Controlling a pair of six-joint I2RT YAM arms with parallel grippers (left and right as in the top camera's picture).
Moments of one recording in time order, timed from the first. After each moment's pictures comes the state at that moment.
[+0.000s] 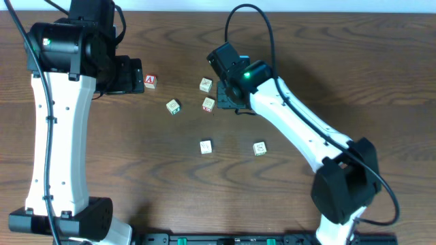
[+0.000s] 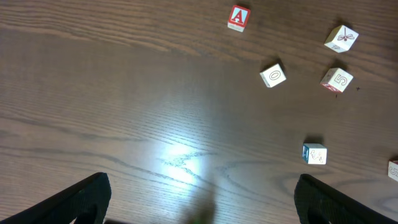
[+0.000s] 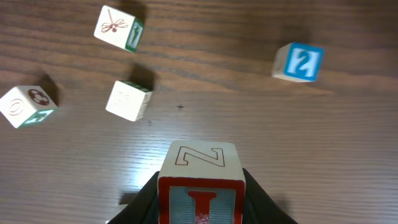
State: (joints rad) left arm -0.10 1.71 2.12 -1.69 -0.14 -0.20; right arm 0.62 1.95 1.67 -0.98 0.15 0.61
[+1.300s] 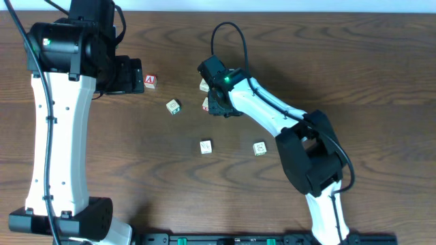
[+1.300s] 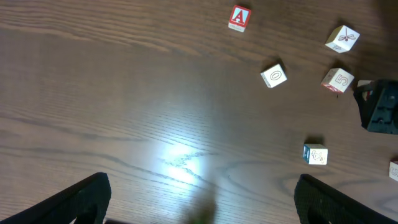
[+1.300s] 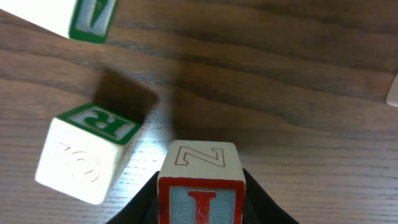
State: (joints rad) left arm -0.10 1.71 2.12 -1.69 -0.14 -0.20; right arm 0.62 2.20 1.67 -0.83 0.12 0.58
